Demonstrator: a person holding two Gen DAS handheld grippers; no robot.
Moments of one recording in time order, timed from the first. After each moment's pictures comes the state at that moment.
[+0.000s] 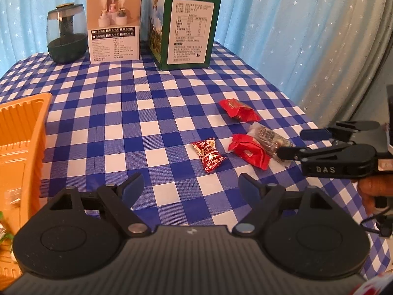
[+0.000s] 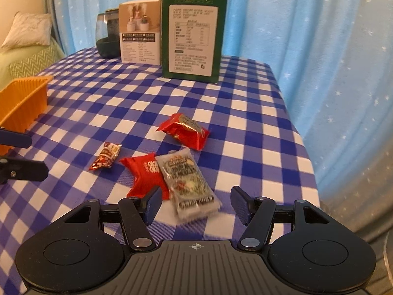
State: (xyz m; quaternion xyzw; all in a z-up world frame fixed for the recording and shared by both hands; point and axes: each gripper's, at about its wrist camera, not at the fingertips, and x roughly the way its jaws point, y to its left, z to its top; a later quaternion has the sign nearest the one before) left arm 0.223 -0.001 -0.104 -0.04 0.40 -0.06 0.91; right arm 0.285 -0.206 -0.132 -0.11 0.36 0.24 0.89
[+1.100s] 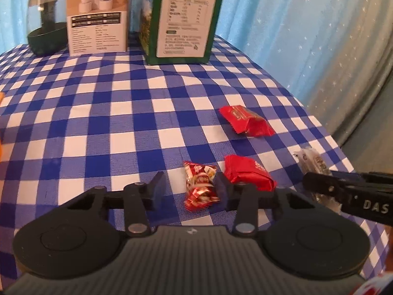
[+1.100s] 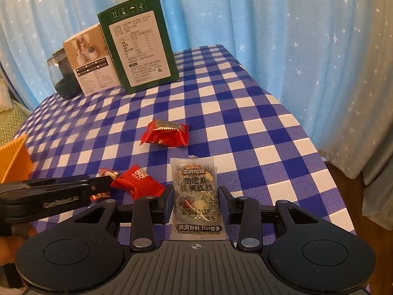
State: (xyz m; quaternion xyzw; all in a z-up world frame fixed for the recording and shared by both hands) left arm 0.294 -0.024 -0.147 -0.06 0.41 -0.06 0.91; right arm 0.270 -0.217 -0.121 0.06 0.40 0.13 0.91
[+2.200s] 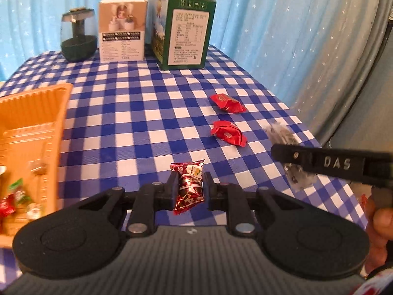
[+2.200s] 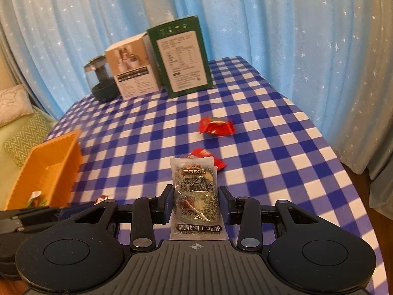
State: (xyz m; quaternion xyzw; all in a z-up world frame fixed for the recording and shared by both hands) left arm 0.152 0.001 -0.070 -0.05 0.39 -0.06 0.92; right arm 0.174 -0.172 -0.067 0.08 0.38 0.15 0.91
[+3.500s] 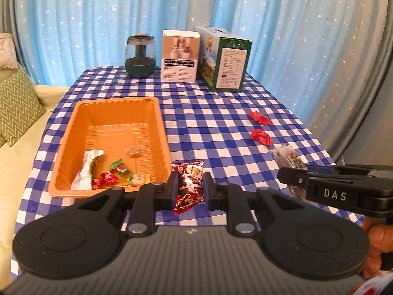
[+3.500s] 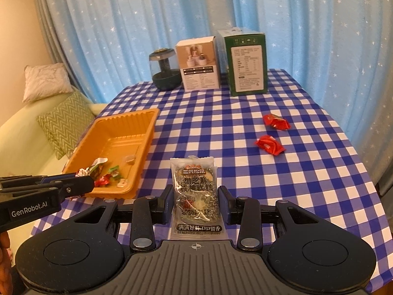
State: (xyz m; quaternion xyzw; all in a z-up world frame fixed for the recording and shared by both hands) left arm 0.019 0.086 0.012 -0.05 0.36 0.00 0.93; right arm 0.057 -0.090 -0.015 0.04 0.36 0.22 0.91
